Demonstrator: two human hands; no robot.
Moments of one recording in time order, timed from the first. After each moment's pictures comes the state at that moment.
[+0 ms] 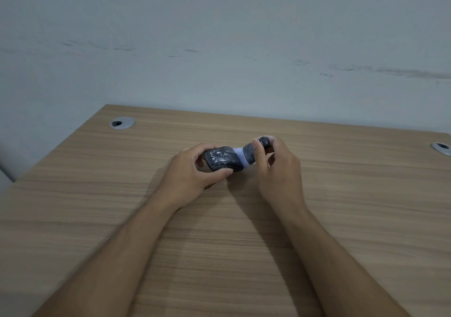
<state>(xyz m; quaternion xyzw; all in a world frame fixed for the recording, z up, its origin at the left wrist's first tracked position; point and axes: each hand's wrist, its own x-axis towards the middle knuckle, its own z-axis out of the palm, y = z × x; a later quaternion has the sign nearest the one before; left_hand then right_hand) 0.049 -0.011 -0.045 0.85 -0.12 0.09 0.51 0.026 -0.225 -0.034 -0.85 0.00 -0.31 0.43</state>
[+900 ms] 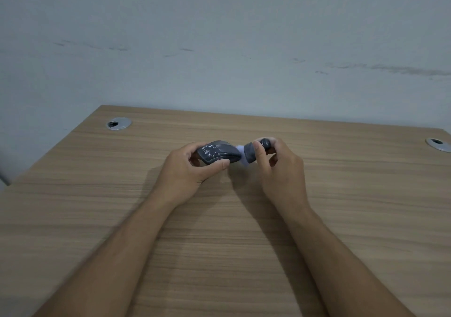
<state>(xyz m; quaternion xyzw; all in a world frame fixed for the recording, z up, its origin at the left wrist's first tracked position) 0.042 -0.014 -0.034 0.80 -0.10 0.06 0.59 0.018 -0.231 -0.033 -0.85 0.01 -0.30 0.43</state>
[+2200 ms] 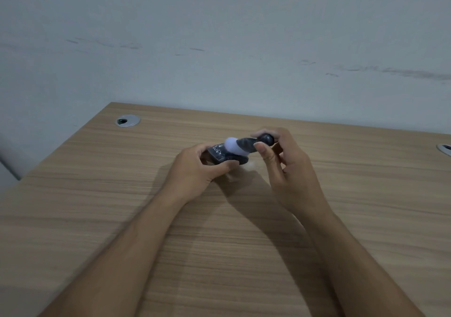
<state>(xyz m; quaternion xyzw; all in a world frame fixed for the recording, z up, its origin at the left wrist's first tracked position) 0.048 -0.014 -0.037 0.81 -0.07 0.04 0.58 0.002 -0.233 -0.009 -0.83 -0.18 -0.27 0.44</state>
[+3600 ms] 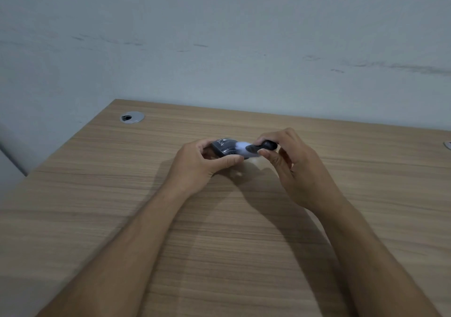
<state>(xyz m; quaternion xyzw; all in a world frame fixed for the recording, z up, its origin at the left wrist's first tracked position) 0.048 -0.014 -0.035 0.77 -0.07 0.03 0.64 0.002 -0.253 -0.003 -0.88 -0.24 -0.24 0.33</state>
